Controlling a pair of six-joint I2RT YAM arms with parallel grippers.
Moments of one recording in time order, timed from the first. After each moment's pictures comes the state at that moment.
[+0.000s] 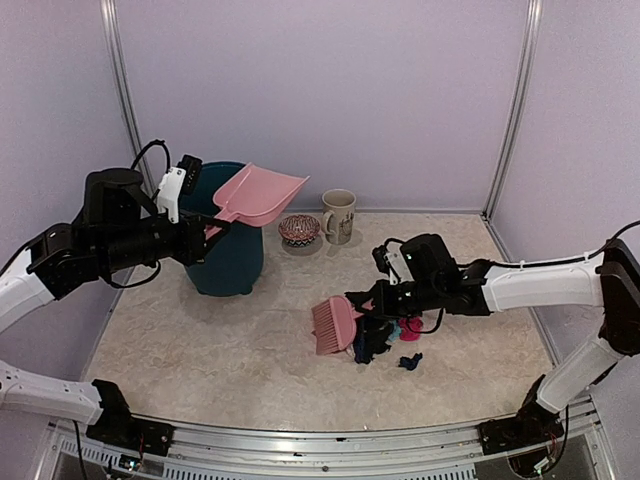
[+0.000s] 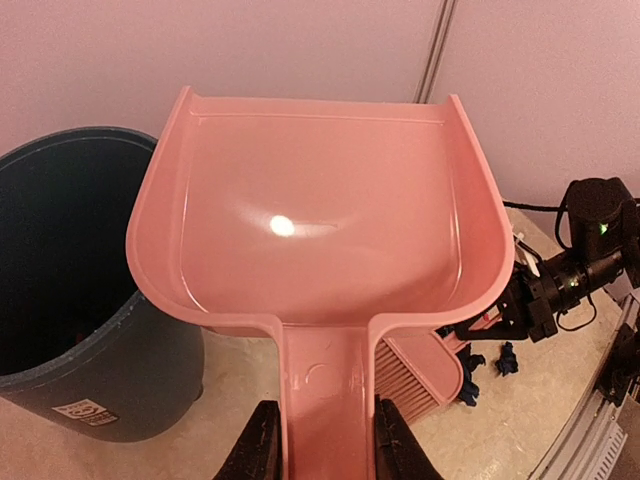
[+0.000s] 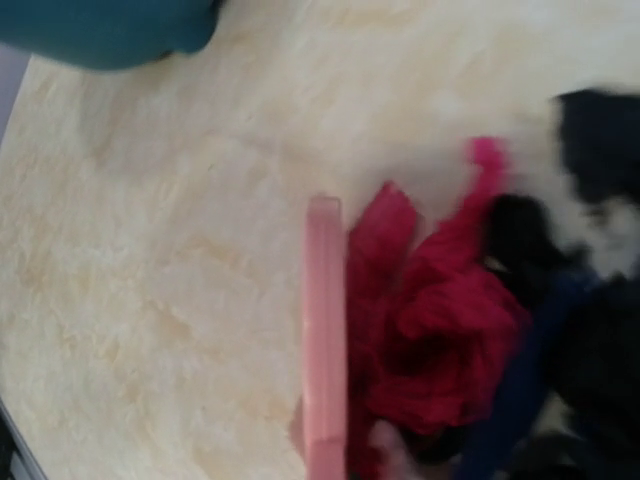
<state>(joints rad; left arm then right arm) -0.82 0.99 1.10 -0.46 -0.16 -0.20 0.81 1.53 0.86 0.01 -0.23 0.68</state>
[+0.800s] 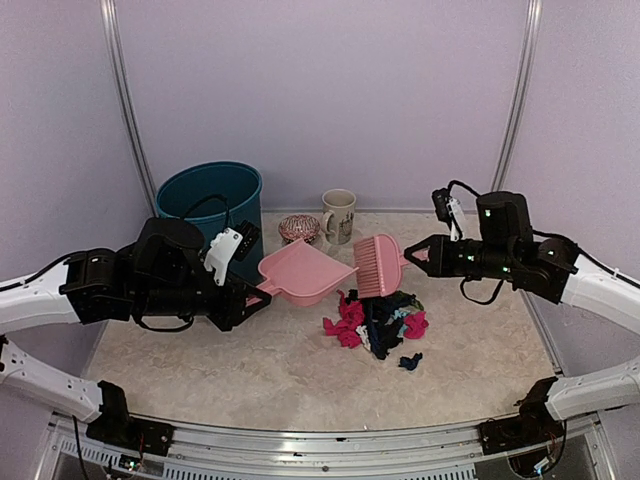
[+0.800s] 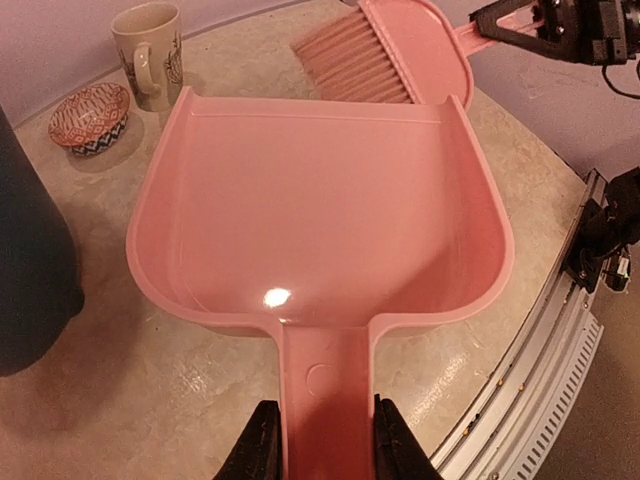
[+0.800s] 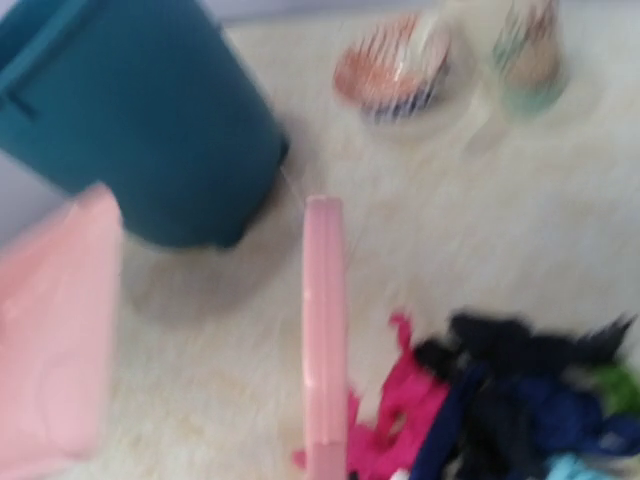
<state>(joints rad) -1.12 1.09 1.01 -0.51 -0.19 -0.33 0.70 1.08 0.91 -0.28 -0.11 0.50</state>
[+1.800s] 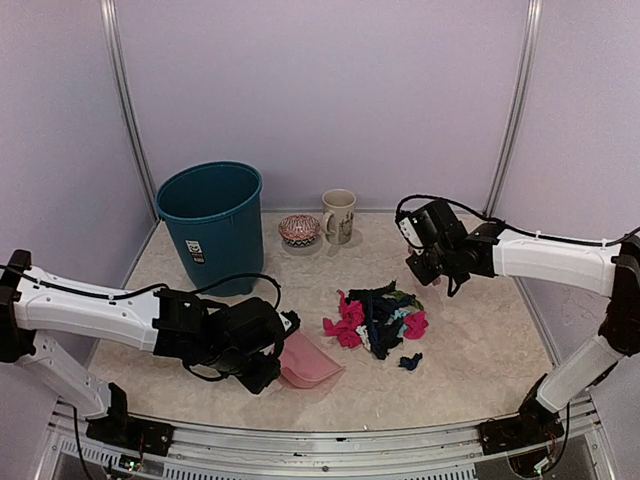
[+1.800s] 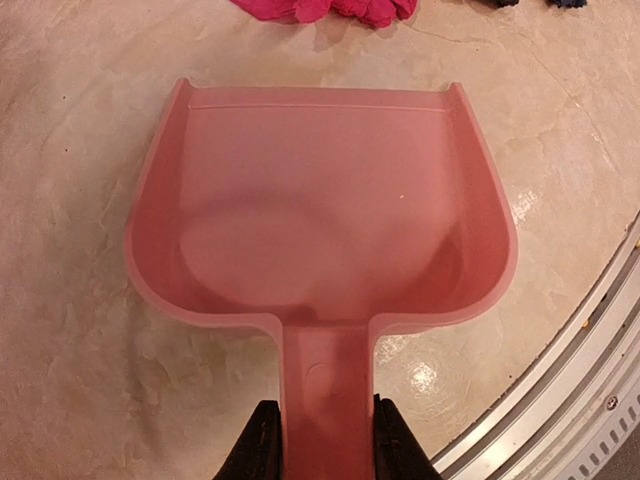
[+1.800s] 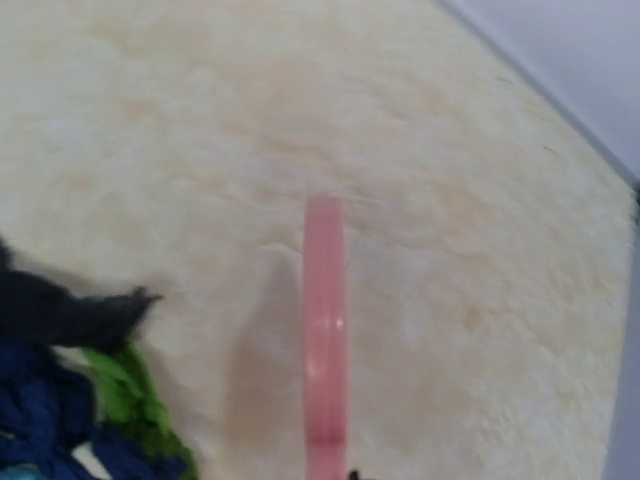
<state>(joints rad) -1.25 1.44 0.93 -0.63 -0.23 -0.45 0.70 1.50 1.09 -0.41 0.56 -0.12</state>
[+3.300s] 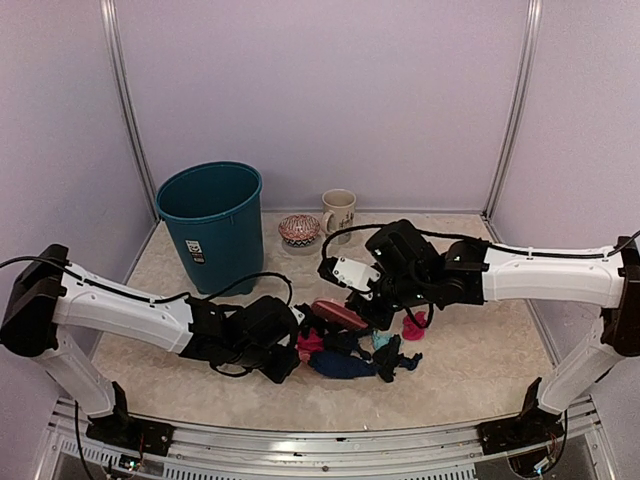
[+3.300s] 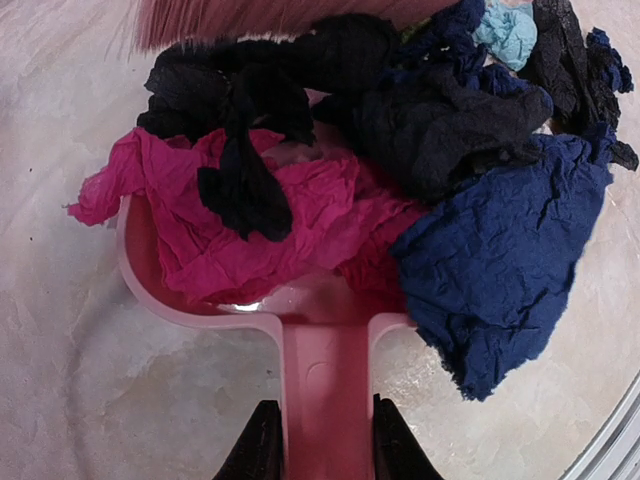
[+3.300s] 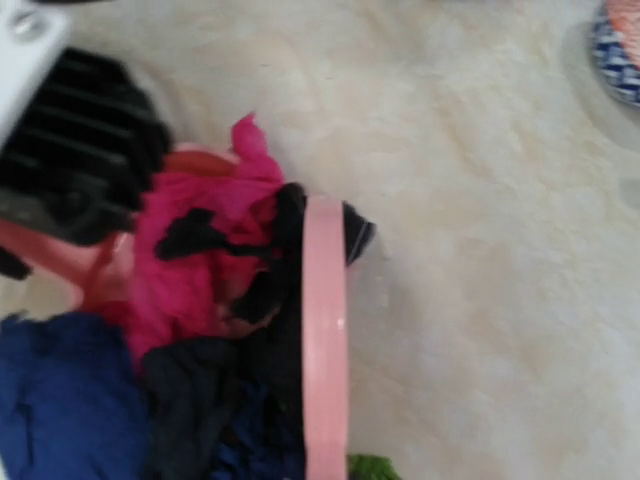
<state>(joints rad) -1.16 1.60 0.87 -0.27 -0.22 -0.39 1.03 1.52 1.14 -0.42 0.09 -0.28</state>
